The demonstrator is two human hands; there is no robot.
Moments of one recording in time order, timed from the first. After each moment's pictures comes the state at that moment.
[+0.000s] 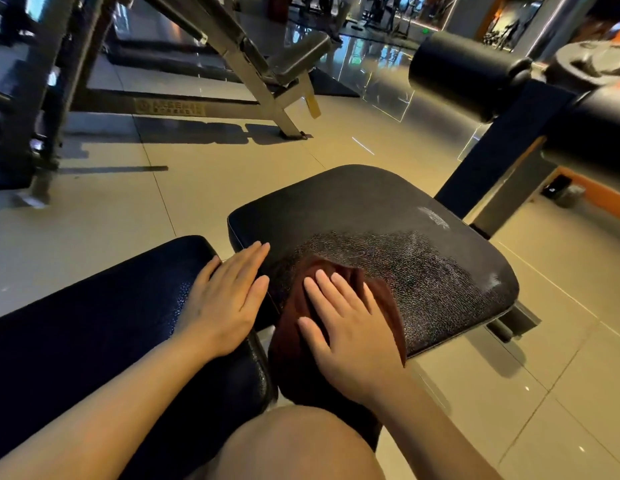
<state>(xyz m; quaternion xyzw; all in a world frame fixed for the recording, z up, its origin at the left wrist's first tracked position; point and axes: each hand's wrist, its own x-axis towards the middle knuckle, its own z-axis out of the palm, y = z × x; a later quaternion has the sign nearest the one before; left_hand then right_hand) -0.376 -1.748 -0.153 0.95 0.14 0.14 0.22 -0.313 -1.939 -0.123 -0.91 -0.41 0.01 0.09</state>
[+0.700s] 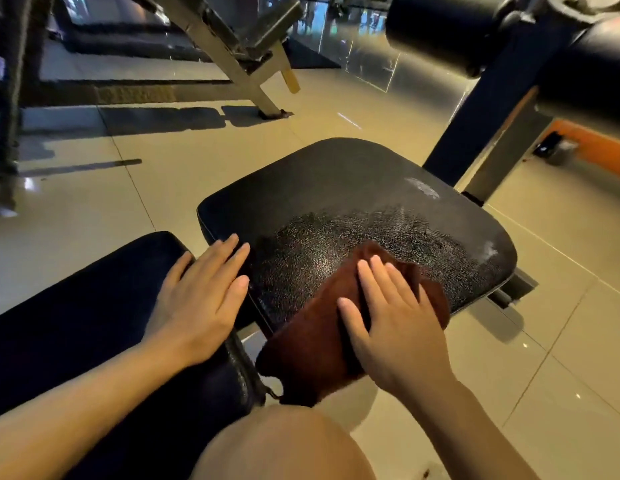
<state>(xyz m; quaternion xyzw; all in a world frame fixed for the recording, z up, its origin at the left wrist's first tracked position) -0.372 -1.748 -0.154 0.97 0.13 0.11 0.20 -0.300 -1.980 -0.113 -0.97 -0.23 0.00 0.05</state>
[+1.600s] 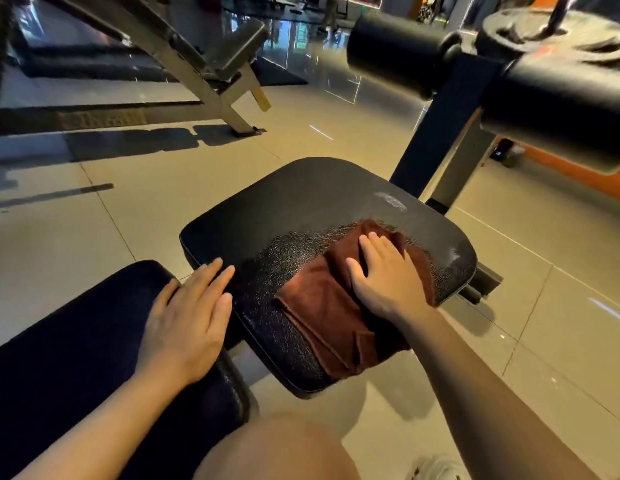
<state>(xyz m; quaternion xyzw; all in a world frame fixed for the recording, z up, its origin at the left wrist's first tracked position) -0.371 -1.747 -0.155 0.96 0.15 0.12 0.20 -0.222 -1.974 -0.101 -0.98 -0.20 -0.01 0.09</state>
